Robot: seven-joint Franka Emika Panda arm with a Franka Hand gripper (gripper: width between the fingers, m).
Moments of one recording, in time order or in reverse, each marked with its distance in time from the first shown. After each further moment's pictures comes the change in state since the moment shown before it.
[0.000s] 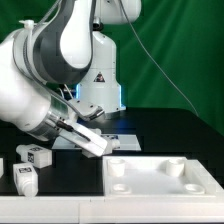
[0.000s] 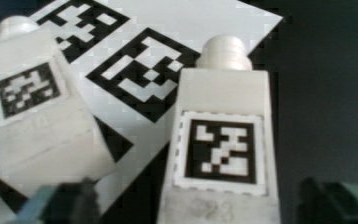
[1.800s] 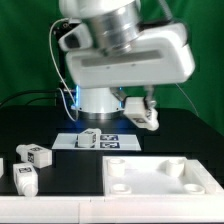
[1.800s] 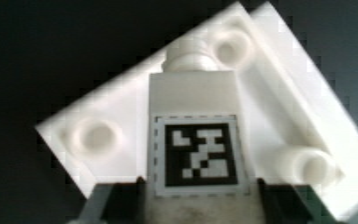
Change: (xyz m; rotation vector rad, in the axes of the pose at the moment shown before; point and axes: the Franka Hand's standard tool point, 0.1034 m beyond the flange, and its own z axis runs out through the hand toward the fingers) arm -0.097 -0.190 -0.107 -0.004 0.675 -0.440
